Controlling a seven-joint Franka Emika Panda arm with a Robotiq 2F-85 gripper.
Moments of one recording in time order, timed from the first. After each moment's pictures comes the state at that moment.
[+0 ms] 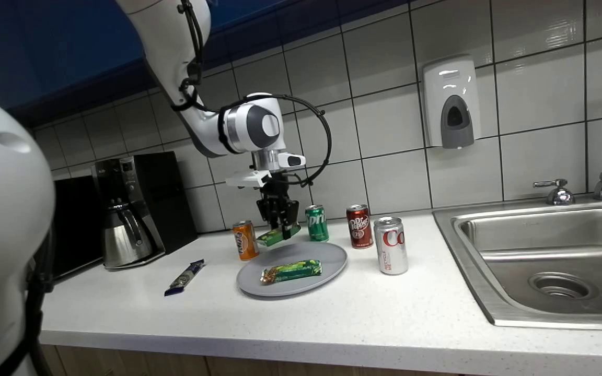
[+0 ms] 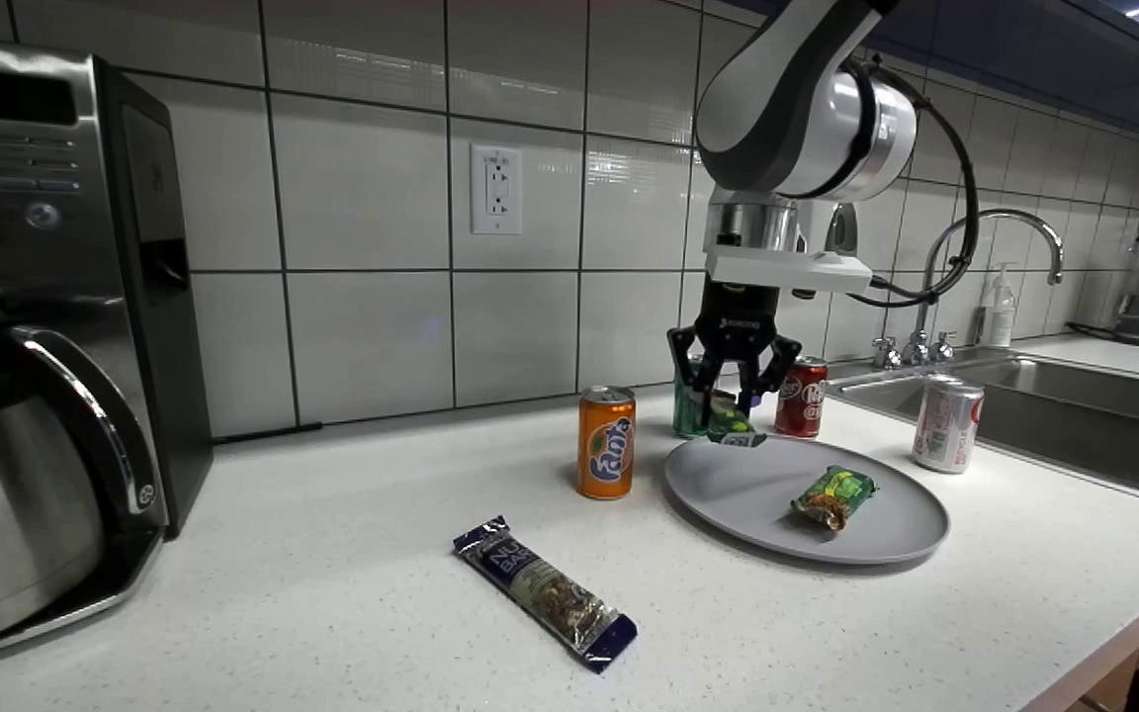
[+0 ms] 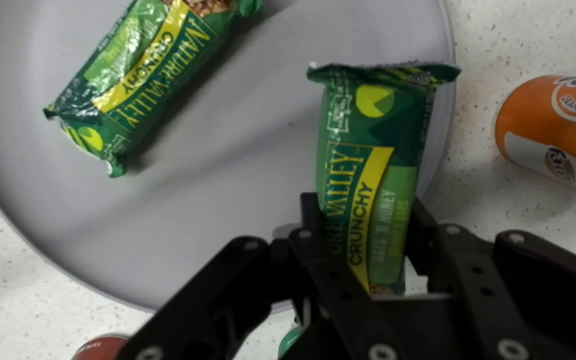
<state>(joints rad) 0.09 0.32 -0.04 -2.07 0.10 2.39 0.34</state>
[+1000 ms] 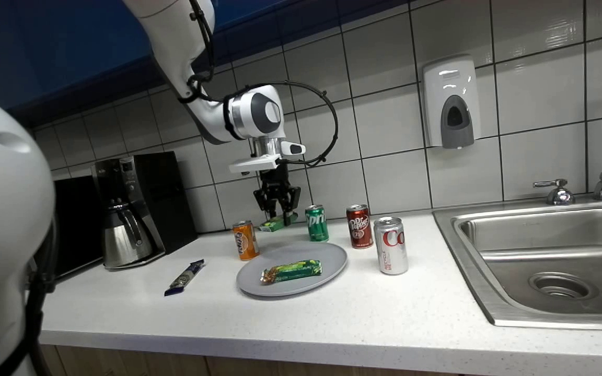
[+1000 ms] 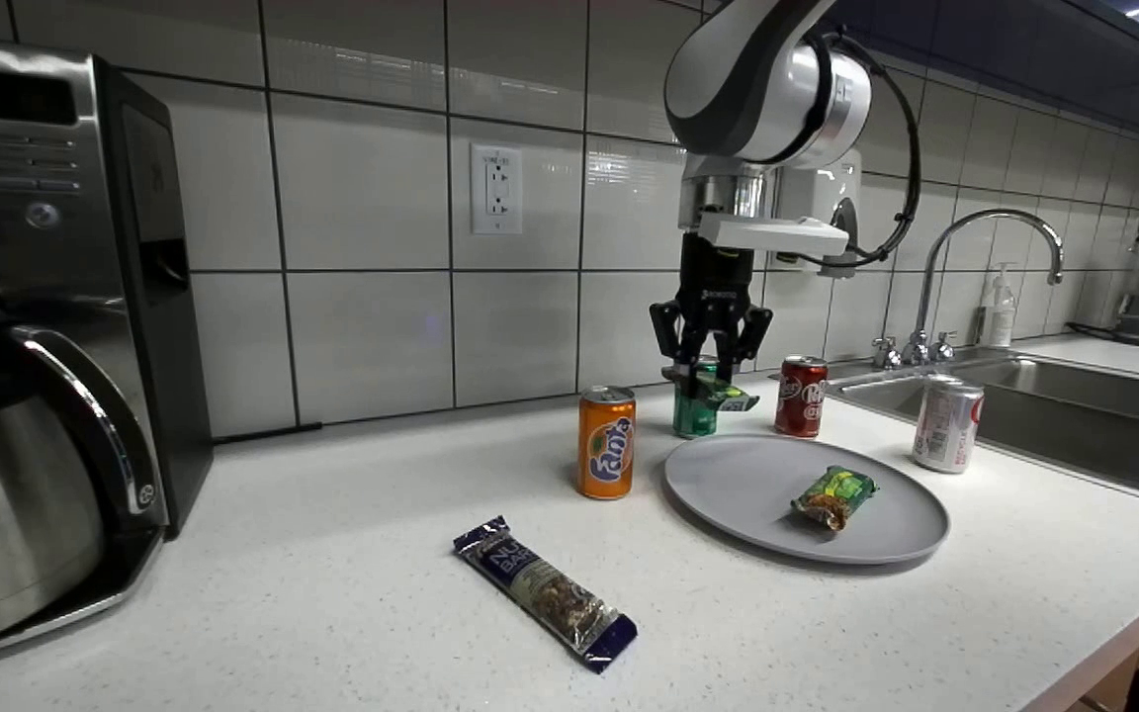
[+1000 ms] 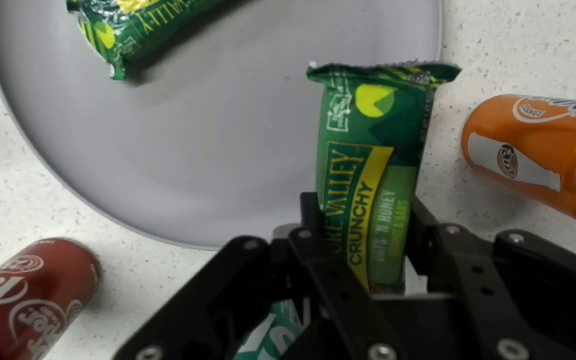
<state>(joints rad) 0.09 0.38 -0.03 -1.89 0.07 2.22 0.13</state>
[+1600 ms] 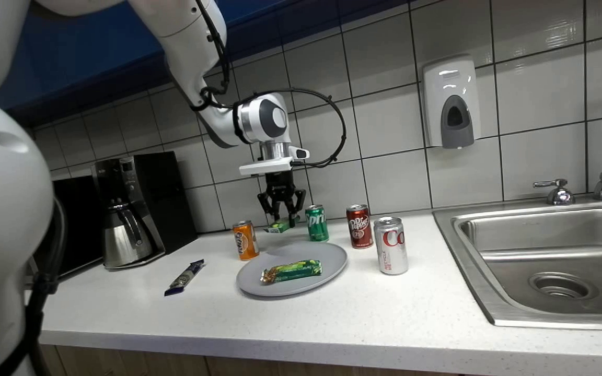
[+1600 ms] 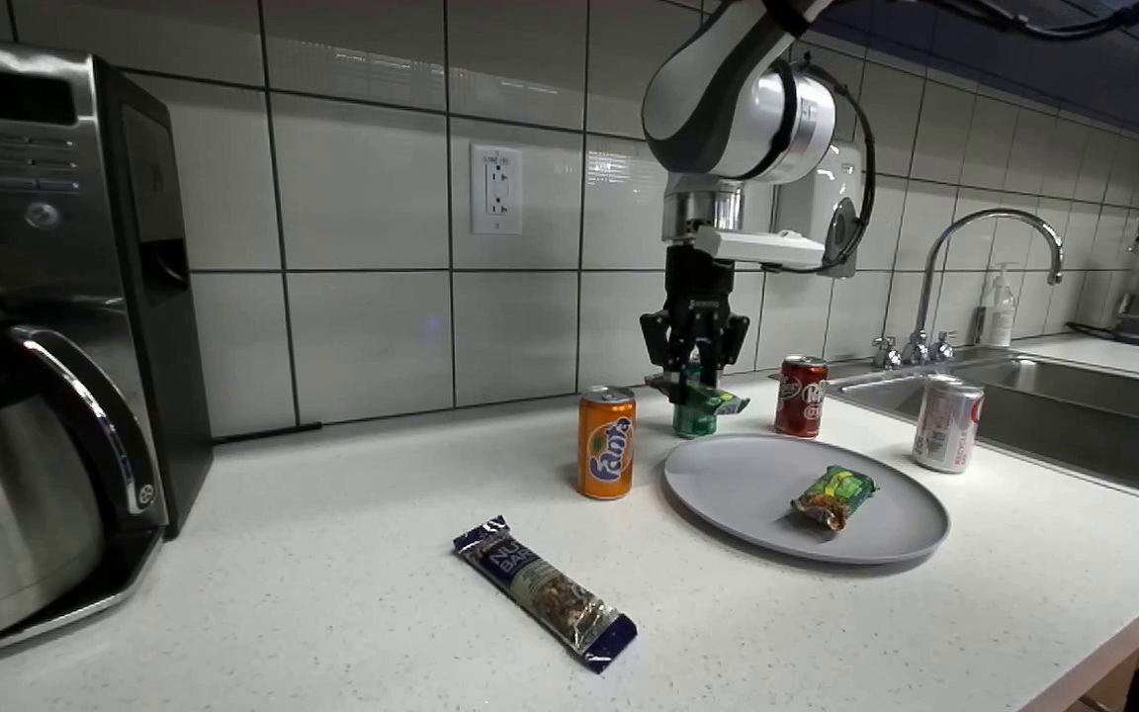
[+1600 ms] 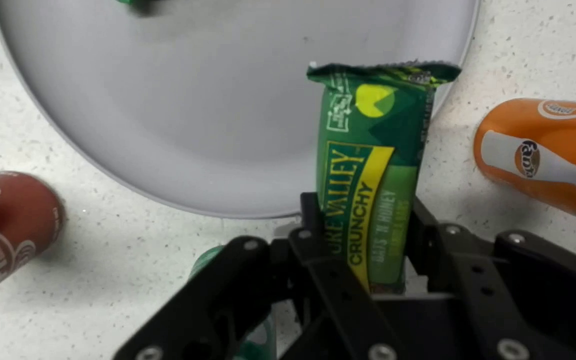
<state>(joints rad) 0.08 0.48 -0.02 -1.75 0.06 2.15 -0.04</state>
